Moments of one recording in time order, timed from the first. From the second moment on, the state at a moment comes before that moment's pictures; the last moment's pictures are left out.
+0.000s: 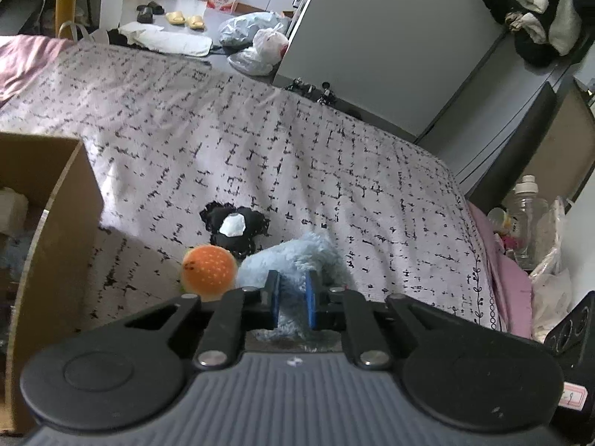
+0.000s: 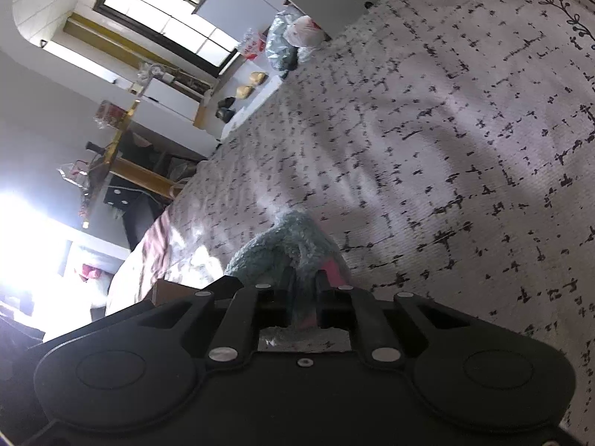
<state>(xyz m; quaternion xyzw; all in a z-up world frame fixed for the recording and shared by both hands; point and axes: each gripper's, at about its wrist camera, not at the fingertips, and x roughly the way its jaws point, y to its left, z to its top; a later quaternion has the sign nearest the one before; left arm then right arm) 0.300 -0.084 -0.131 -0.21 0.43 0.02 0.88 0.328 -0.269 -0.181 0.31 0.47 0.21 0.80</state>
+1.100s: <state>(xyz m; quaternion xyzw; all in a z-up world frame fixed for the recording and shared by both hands) 0.225 -0.044 -0.083 -0.23 0.42 0.02 0.88 0.264 -0.232 -0.136 0.26 0.46 0.23 0.81</state>
